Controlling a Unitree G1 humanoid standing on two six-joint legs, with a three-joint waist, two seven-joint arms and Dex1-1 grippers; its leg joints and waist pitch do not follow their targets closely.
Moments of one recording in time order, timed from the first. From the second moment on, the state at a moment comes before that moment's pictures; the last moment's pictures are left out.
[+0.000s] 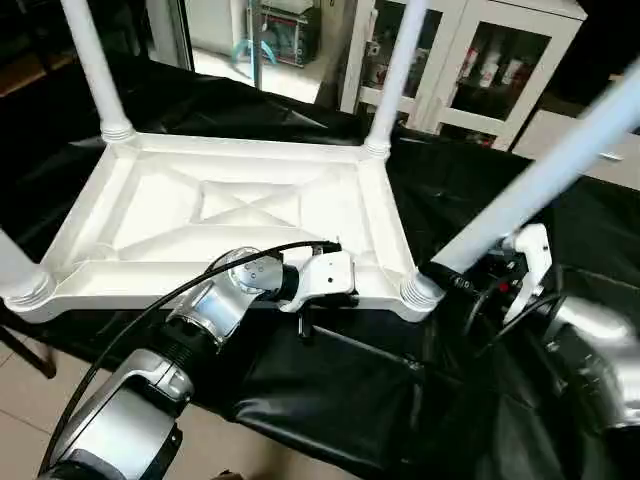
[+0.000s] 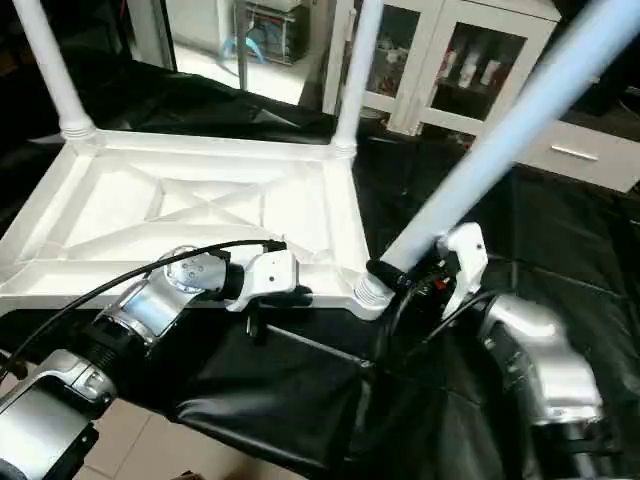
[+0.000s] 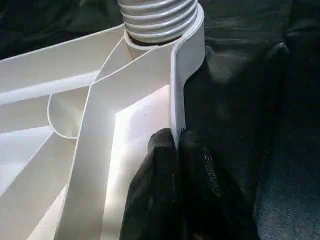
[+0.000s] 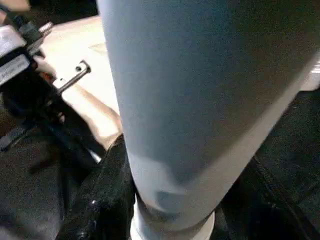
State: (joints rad) left arm -0.72 0.28 -0.48 0.69 0.17 -0.15 -0.99; right arm -0.23 -0.54 0.01 0.16 0.42 0.24 0.88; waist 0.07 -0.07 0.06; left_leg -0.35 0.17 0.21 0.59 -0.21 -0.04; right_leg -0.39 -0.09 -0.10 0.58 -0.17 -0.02
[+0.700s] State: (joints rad) left arm -0.71 0.32 -0.47 0.69 0.16 -0.12 -1.02; right arm -0.50 -0.50 0.09 0.40 0.37 0.45 0.94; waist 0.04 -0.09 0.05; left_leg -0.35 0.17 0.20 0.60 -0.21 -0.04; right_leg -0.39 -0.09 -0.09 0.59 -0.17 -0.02
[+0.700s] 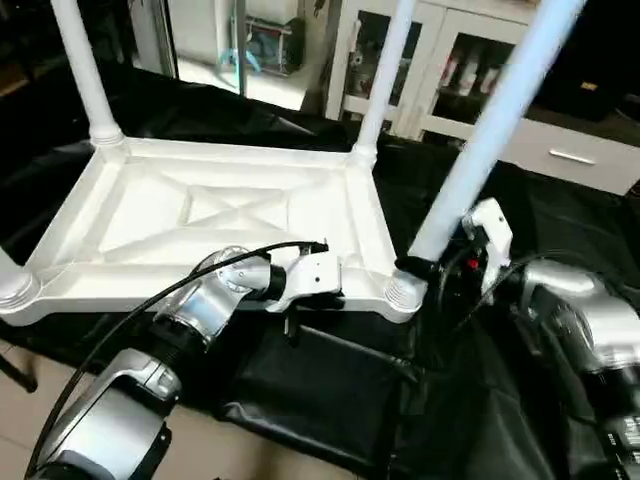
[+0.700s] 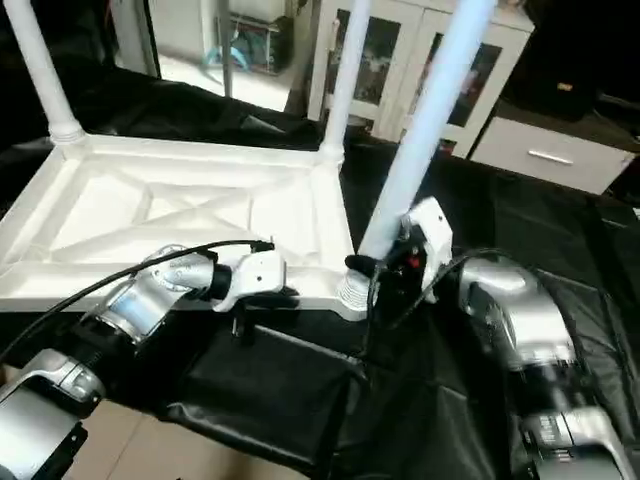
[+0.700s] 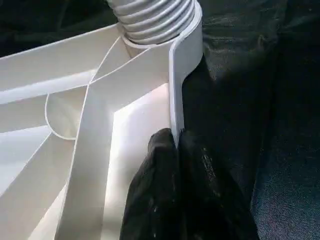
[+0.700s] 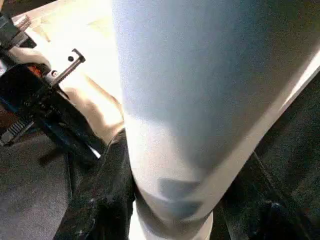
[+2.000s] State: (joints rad) left arm -0.71 0.33 -0.46 0.66 0.14 -0.11 -1.06; right arm -0.51 -0.51 0.13 0.36 0.28 0.39 1.05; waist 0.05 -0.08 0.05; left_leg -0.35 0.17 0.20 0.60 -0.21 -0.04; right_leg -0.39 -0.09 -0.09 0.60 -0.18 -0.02
